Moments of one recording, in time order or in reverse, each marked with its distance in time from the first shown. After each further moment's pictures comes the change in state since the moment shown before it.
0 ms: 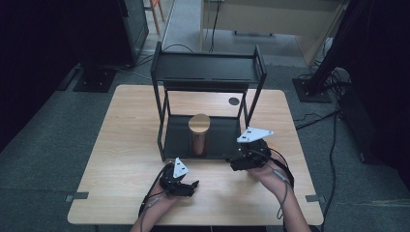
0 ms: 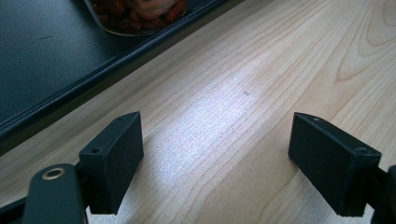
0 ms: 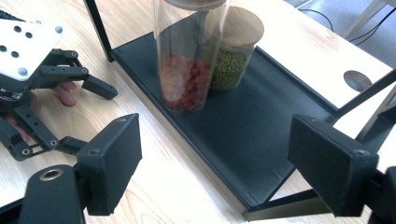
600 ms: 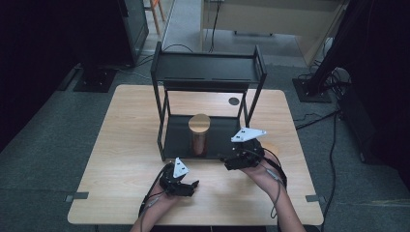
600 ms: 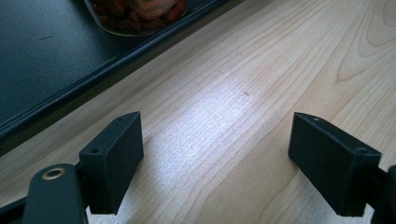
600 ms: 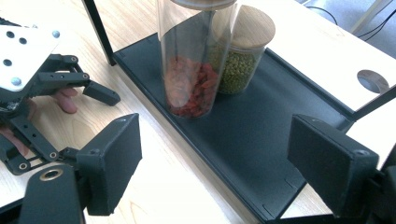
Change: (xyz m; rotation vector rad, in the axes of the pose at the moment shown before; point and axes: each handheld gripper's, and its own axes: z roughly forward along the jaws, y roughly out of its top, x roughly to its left) left arm 0.000 0.000 0.000 -0.002 -0.001 -0.002; right arm 0.007 0.003 0.017 0.002 0.006 0.014
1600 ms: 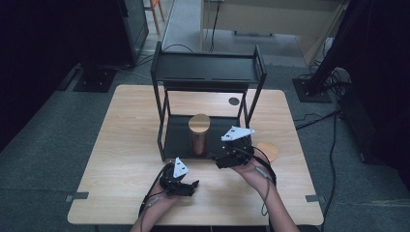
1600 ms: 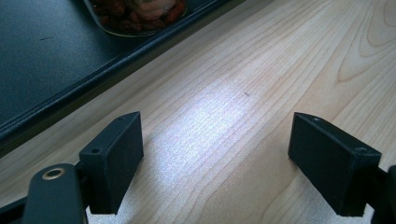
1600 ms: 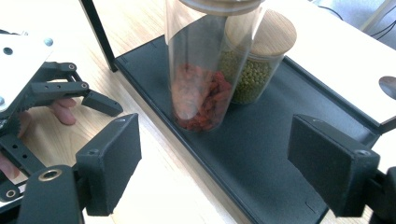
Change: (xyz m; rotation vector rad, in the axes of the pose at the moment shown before) left arm 0.000 0.000 0.000 -0.001 0.000 -0.001; right arm 0.007 0.007 0.027 0.004 0.011 0.004
